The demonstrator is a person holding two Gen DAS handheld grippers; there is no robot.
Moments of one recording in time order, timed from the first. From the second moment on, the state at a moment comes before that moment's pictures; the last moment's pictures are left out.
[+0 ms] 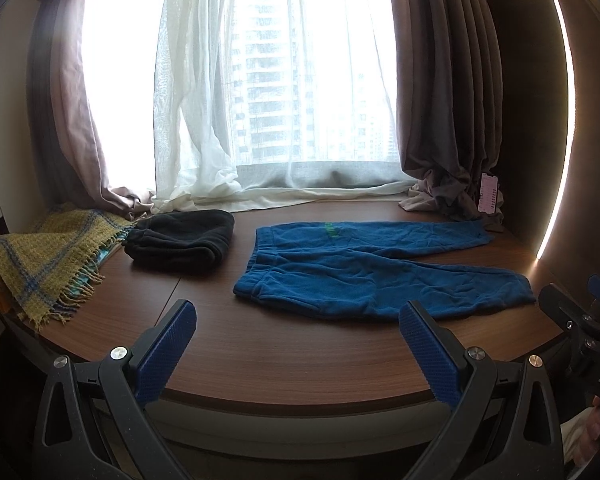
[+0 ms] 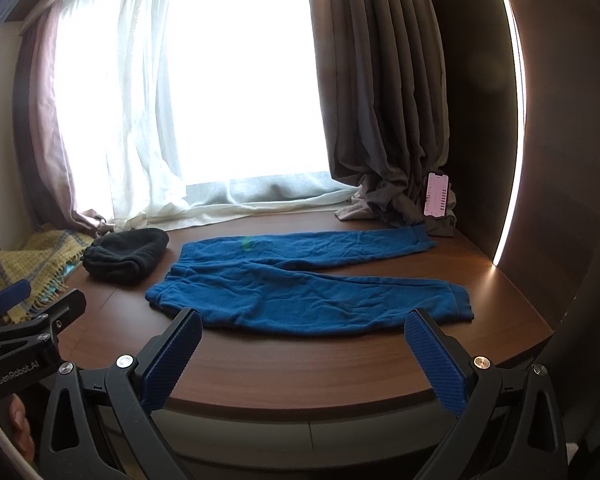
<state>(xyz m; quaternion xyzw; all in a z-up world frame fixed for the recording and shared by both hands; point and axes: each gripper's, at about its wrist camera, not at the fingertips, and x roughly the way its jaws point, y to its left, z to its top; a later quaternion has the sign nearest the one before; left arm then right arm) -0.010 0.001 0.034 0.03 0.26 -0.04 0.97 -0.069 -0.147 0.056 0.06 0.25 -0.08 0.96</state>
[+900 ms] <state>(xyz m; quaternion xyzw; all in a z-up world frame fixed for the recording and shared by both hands) -0.005 0.004 0.034 0.02 0.26 -0.02 0.97 -0.065 -0.145 0.054 0.06 0.25 -0.08 0.96</state>
